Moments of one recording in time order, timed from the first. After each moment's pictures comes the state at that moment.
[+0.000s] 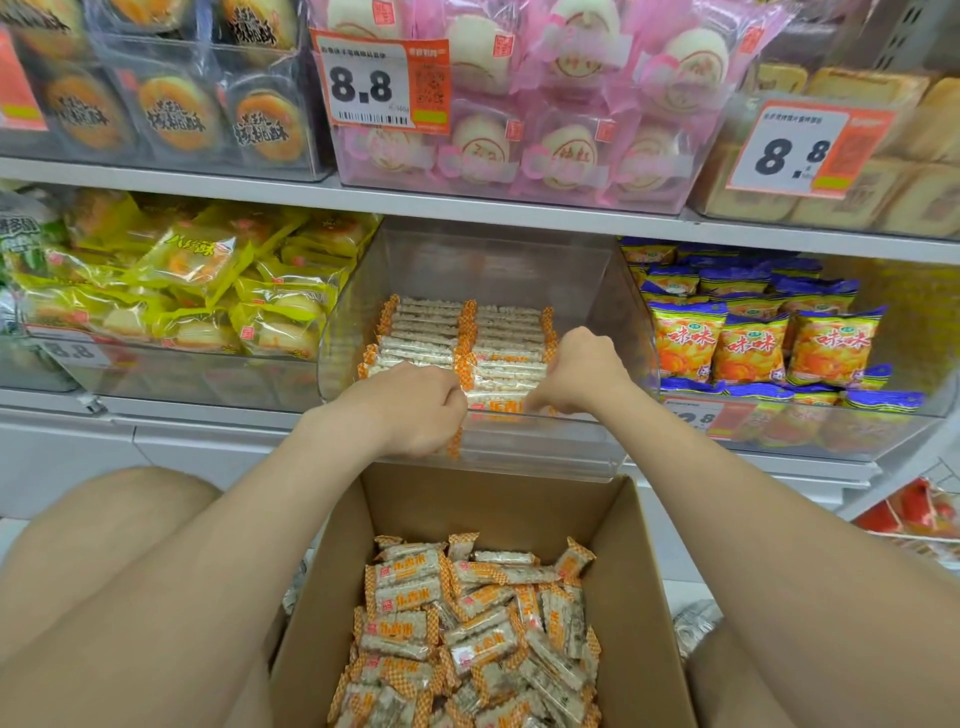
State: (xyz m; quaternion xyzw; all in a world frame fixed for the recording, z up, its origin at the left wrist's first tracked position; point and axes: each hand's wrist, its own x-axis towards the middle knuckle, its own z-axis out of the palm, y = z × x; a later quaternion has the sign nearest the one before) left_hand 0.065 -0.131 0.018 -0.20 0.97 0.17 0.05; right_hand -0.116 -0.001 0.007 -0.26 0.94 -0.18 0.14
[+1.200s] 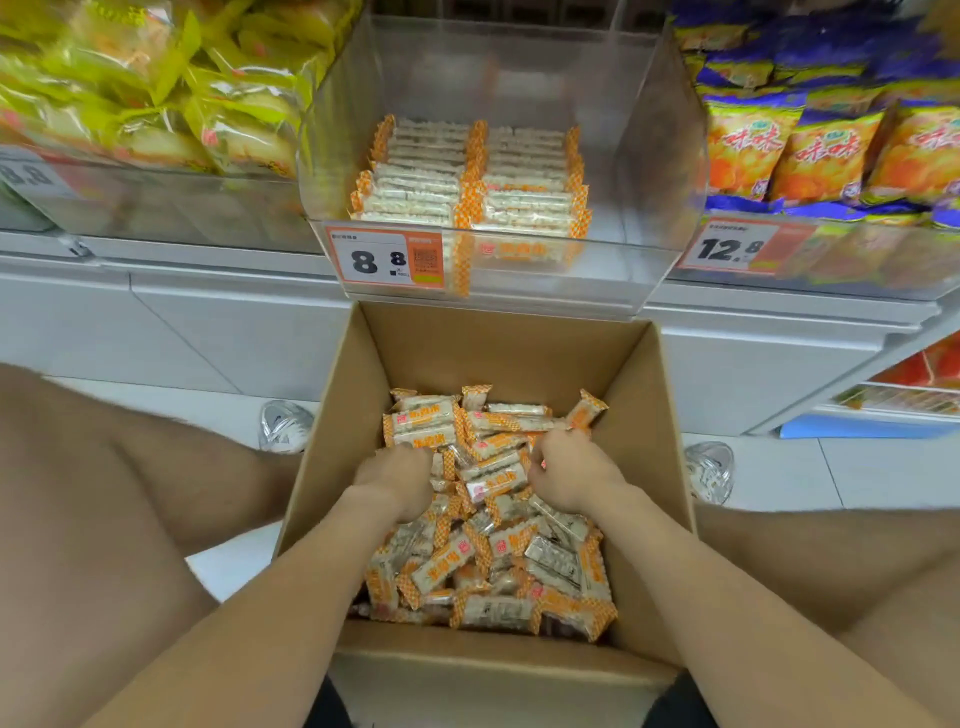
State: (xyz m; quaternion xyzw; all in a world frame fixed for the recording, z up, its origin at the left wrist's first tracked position) left_hand 0.161 -0.067 -0.237 -0.27 0.90 0.13 0.30; right_hand 0.005 0.113 -0.210 -0.37 0.88 -0.02 0.28
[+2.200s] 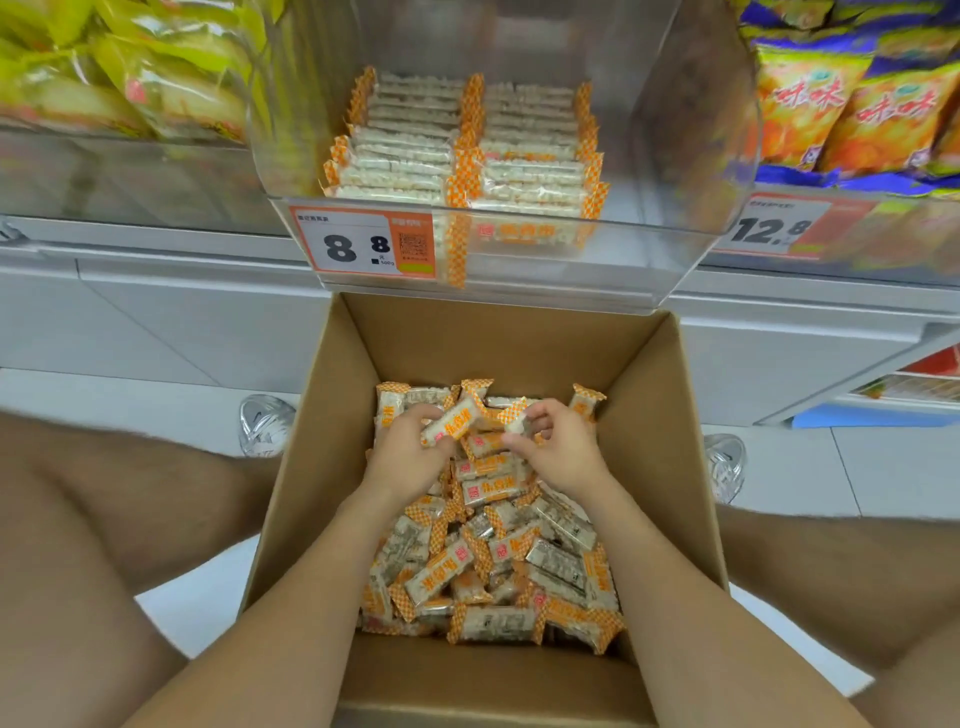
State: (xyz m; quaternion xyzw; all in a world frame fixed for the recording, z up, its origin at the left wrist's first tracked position) left_hand 0.138 -0.068 -0.255 -0.41 0.78 0.47 0.01; right_hand -0.016 0.096 -0.277 -0.24 0.87 -0.34 0.28
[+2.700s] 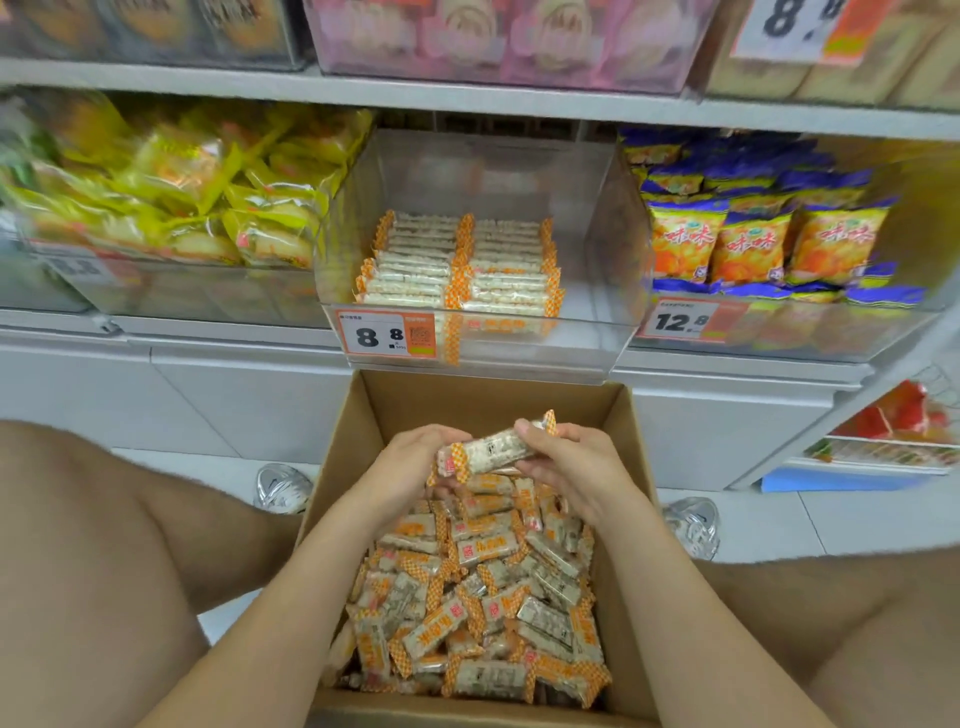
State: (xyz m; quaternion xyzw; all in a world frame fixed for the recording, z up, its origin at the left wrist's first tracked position) left_hand 0.136 -0.060 -0.134 -0.36 0.63 0.69 -0.01; right_hand -0.008 0.106 -0.131 0.00 0.62 -0.67 0.40
